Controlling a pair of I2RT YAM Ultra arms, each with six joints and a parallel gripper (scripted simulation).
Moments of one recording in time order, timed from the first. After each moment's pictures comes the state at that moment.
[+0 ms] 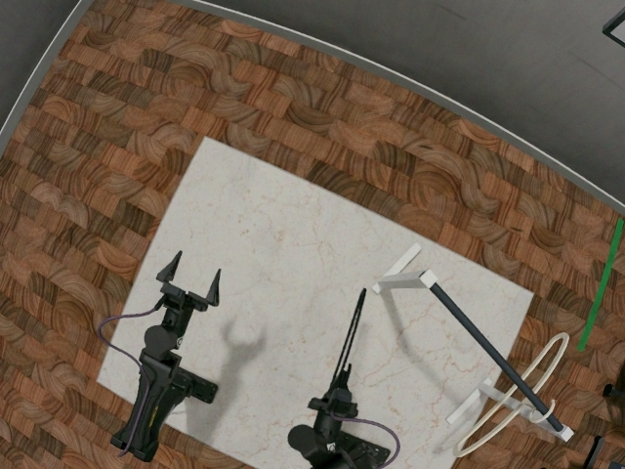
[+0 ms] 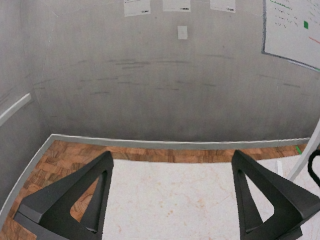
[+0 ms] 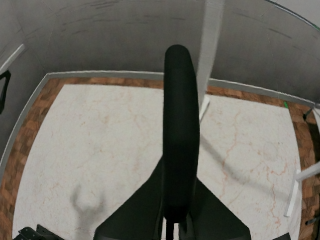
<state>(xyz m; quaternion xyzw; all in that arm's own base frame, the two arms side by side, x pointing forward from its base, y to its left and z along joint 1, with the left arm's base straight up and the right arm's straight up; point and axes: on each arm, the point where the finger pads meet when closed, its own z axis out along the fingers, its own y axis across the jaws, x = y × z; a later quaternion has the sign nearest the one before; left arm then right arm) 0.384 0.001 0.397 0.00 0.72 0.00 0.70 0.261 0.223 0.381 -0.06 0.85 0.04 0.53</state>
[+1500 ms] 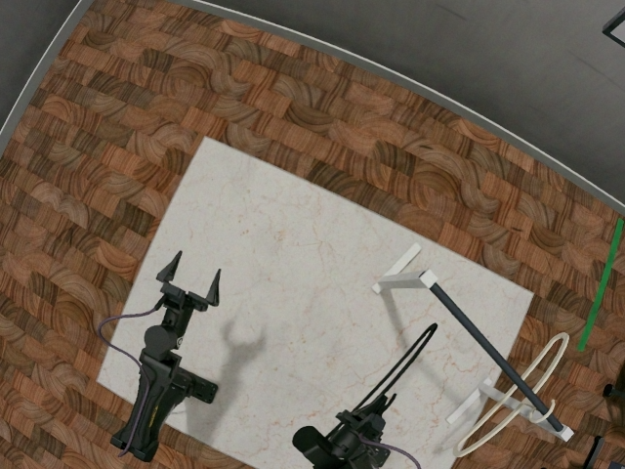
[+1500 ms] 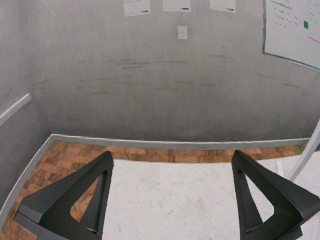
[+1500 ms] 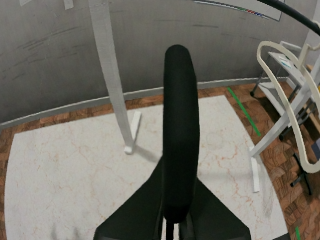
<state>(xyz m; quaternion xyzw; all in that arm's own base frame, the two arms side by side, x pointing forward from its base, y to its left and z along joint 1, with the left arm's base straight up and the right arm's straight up) 0.384 0.001 0.397 0.00 0.72 0.00 0.70 0.253 0.127 0.418 0.09 0.82 -0.10 0.56</state>
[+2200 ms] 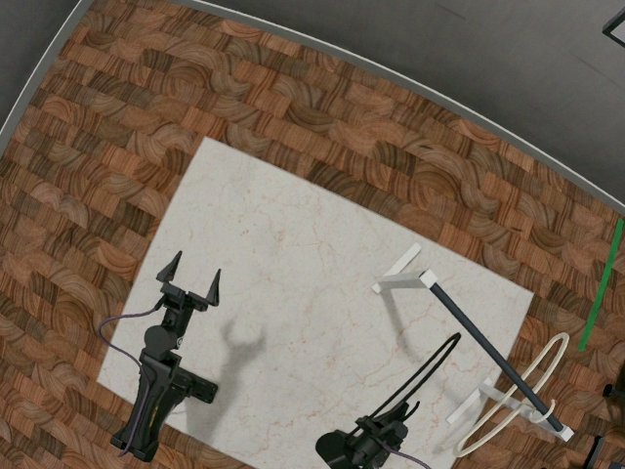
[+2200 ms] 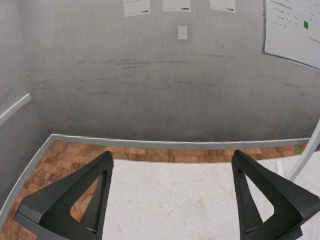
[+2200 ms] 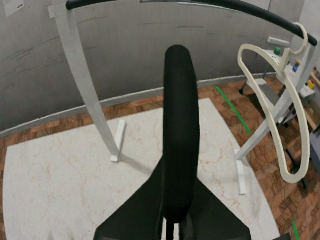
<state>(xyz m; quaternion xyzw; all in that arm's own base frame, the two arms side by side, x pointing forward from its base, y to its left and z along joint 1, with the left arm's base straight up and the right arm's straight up) 0.384 0.001 0.397 0.00 0.72 0.00 0.70 0.260 0.083 0.446 0.12 0.81 -0.13 0.56</state>
